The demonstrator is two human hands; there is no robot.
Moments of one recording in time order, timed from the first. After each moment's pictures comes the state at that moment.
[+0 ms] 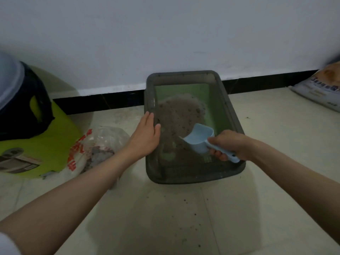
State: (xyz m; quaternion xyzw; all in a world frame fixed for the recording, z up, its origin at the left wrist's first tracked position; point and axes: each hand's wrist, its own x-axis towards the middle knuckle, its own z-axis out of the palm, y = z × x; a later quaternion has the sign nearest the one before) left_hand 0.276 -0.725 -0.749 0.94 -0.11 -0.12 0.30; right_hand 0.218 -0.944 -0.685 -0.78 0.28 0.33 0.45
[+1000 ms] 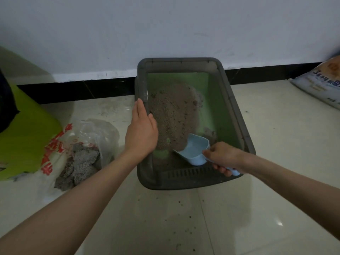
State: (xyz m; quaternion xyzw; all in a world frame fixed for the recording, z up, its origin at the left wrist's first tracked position) left_hand 0.283 -0.749 -0.763 0.93 0.00 -0.06 0.37; right_hand 0.222 -0.940 -0.730 -0.81 0.27 0.40 0.33
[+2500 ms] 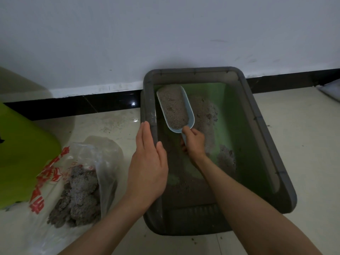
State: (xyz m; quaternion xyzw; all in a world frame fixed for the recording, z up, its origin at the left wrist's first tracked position) left_hand 0.281 -0.749 -0.763 0.91 -0.01 -0.04 0.41; right_hand 0.344 -0.878 -0.849 -0.69 0.33 0.05 0.64
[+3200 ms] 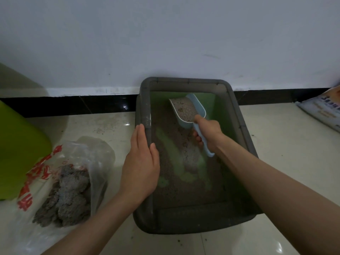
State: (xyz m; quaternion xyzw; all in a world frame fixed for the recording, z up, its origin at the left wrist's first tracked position) left_hand 0.282 -0.748 -0.766 0.91 -0.01 -0.03 0.41; right_hand 0.357 -0.922 -0.760 -0.73 0.37 0.12 0.56
